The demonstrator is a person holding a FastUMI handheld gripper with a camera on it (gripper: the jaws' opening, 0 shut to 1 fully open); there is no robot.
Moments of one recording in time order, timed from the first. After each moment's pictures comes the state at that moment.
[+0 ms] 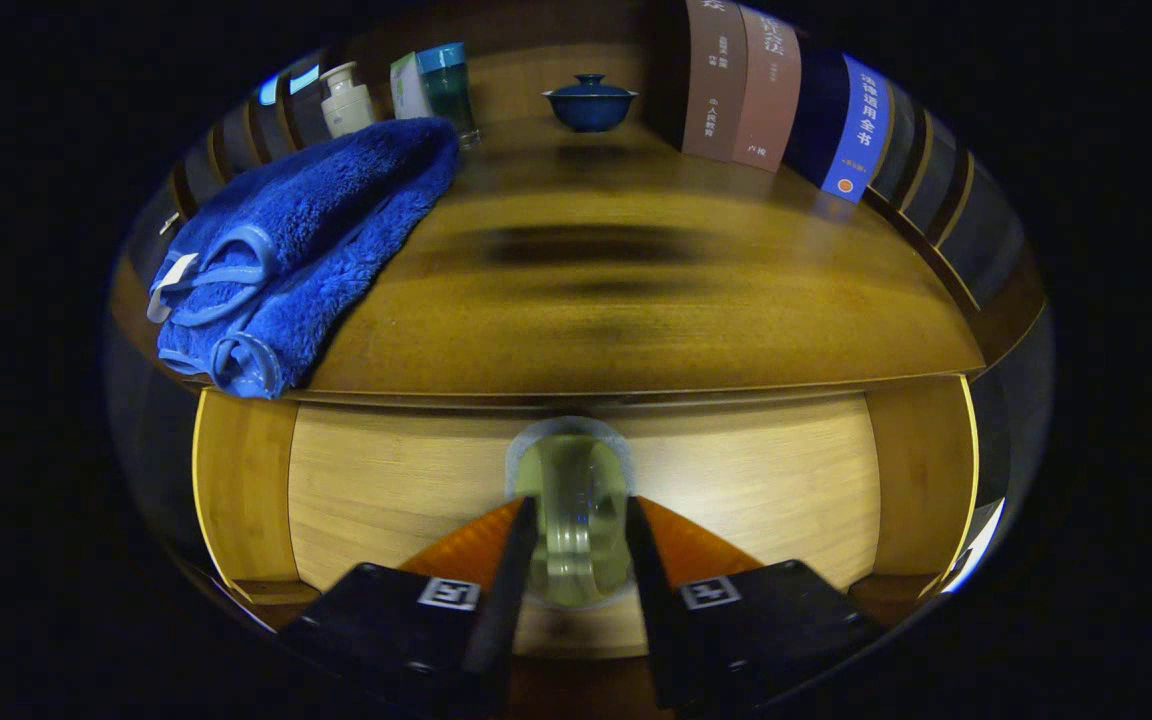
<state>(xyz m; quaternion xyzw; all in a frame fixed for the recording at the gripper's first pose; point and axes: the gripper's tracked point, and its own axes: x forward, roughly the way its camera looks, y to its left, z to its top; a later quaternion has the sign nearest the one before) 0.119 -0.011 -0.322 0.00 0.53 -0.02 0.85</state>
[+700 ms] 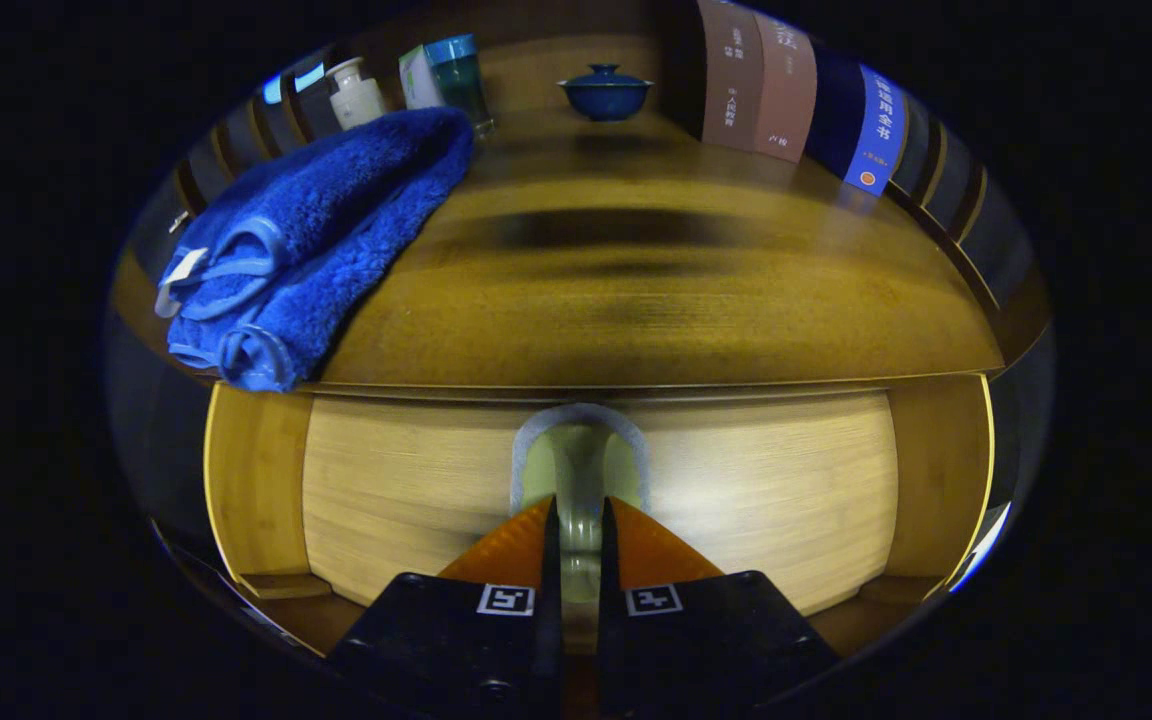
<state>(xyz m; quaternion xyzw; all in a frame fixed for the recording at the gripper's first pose) 0.110 -0.001 -0.316 0.02 0.54 0.01 0.84</state>
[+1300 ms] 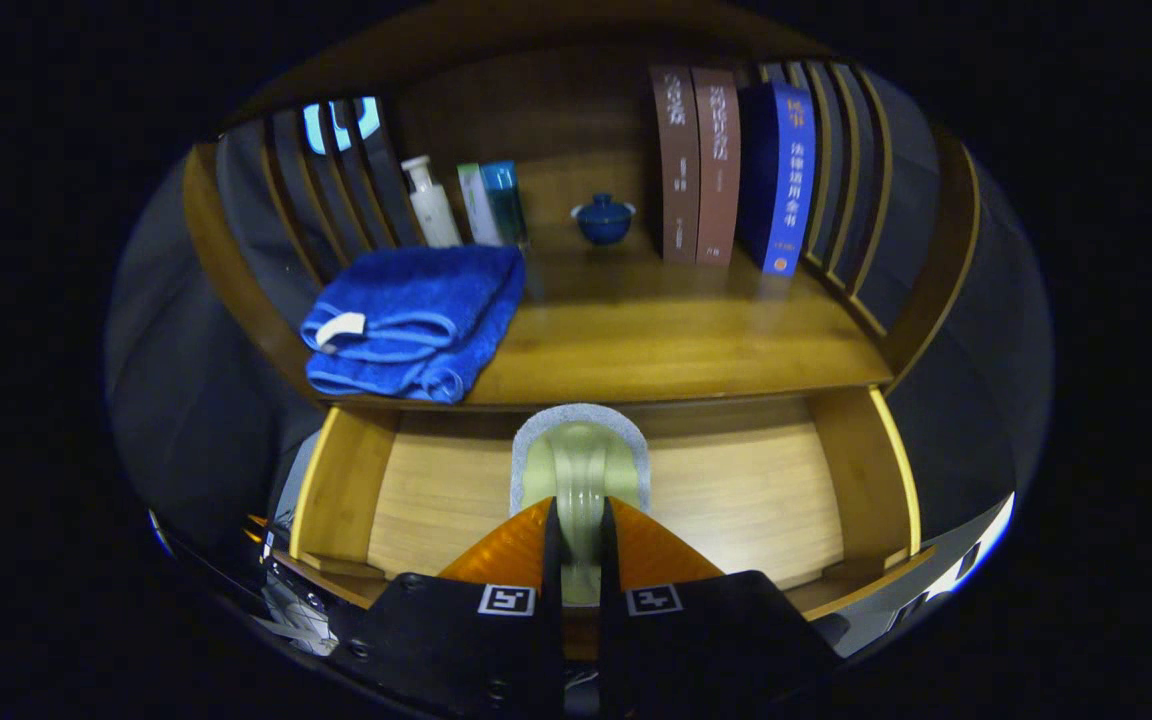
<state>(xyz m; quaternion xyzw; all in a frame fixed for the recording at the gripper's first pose) 0.077 -0.005 -0.189 0.04 0.40 0.03 0.92</state>
